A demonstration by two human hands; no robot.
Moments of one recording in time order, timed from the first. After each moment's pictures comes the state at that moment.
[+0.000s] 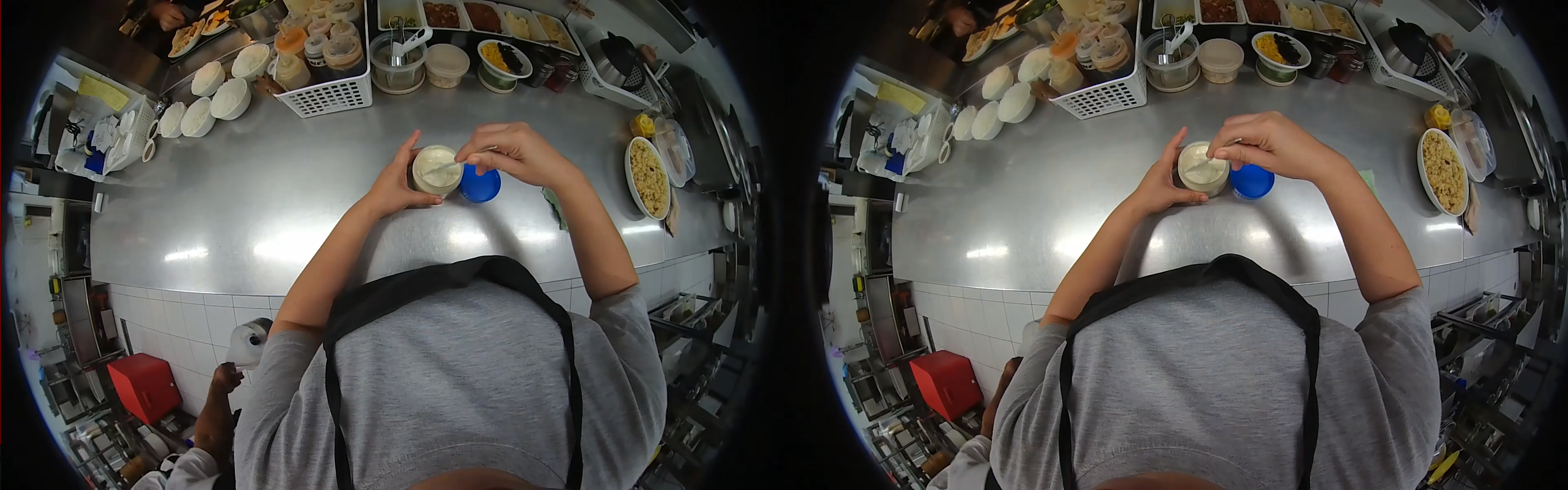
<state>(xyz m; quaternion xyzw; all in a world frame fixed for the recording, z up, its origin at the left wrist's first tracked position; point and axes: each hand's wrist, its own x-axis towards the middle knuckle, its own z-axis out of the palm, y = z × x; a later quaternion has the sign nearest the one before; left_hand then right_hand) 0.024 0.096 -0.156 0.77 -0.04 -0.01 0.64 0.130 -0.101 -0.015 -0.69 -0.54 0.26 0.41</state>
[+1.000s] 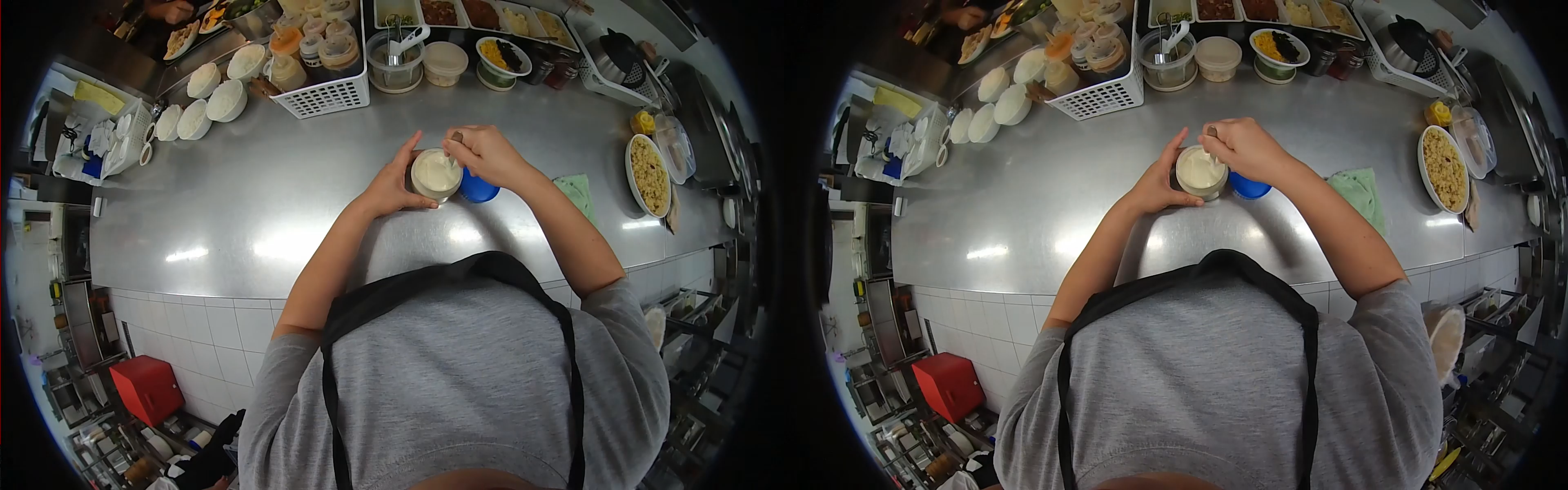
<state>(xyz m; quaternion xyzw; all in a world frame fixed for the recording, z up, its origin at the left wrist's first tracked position) 0.027 0.102 -0.153 0.78 -0.06 -0.04 0.63 0.132 -0.070 -0.076 -0.76 -0.49 0.12 0.41</state>
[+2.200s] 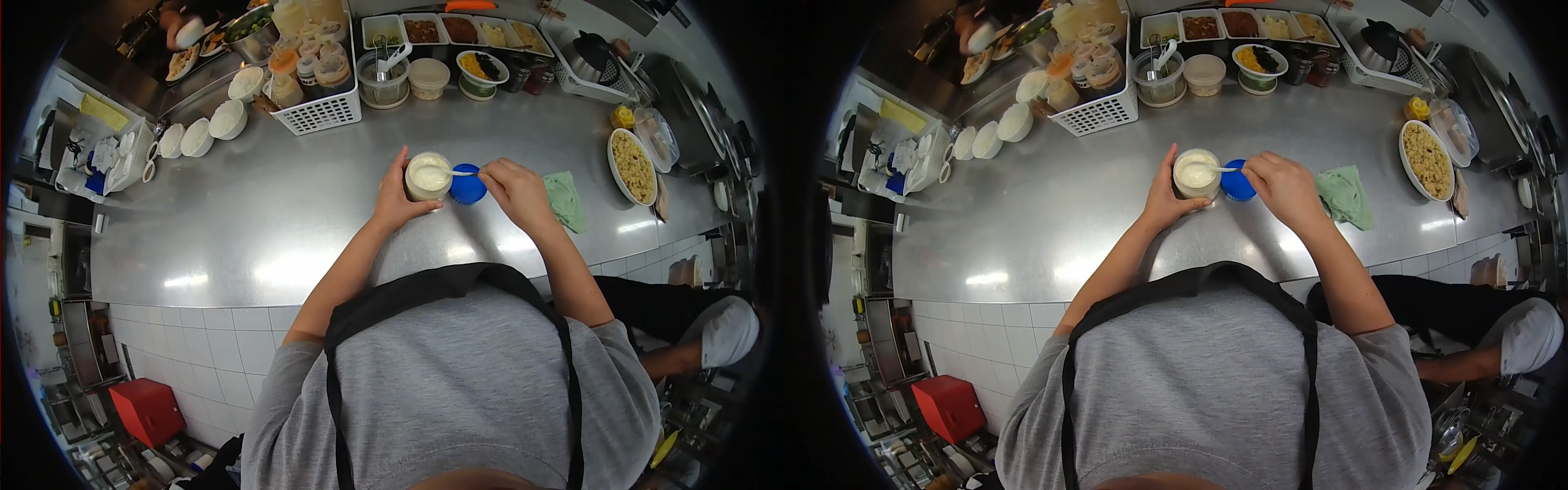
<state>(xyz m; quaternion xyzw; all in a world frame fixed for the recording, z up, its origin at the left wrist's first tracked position) 0.017 0.071 -0.177 0.80 -0.01 0.14 0.58 0.075 -0.143 -0.062 -0.87 -0.41 -0.08 0.25</state>
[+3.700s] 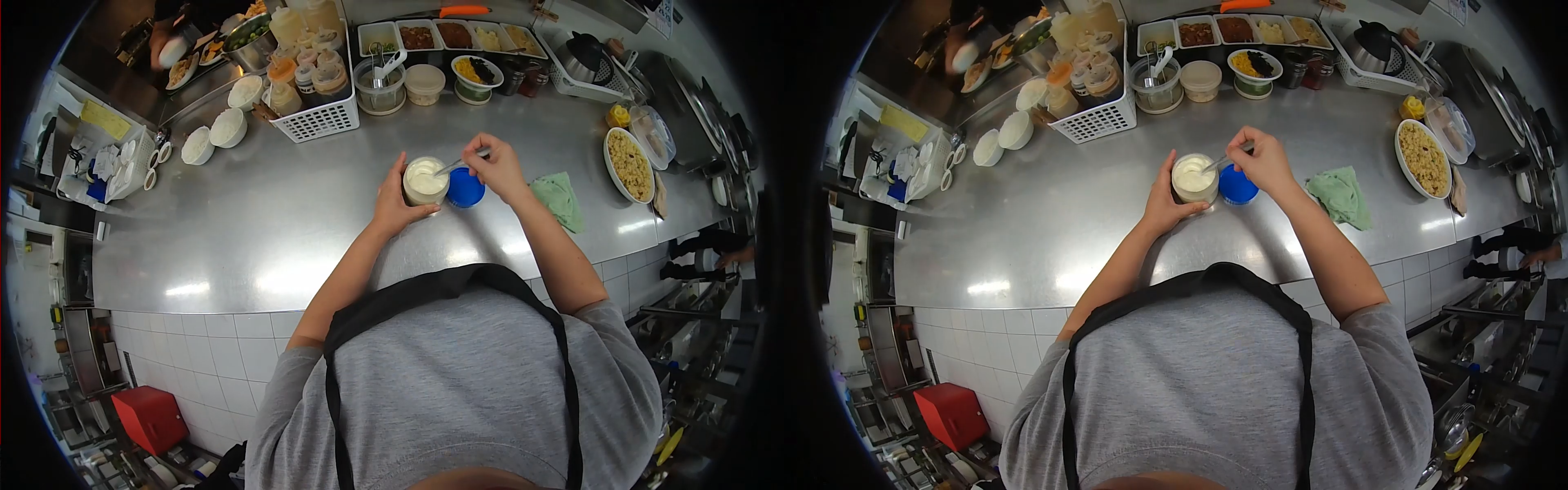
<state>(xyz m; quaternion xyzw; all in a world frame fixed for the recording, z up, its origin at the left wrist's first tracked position) 0.019 0.071 -0.183 0.81 -0.01 0.17 0.56 0.113 -0.113 -0.085 -0.79 -0.16 0.18 0.56</state>
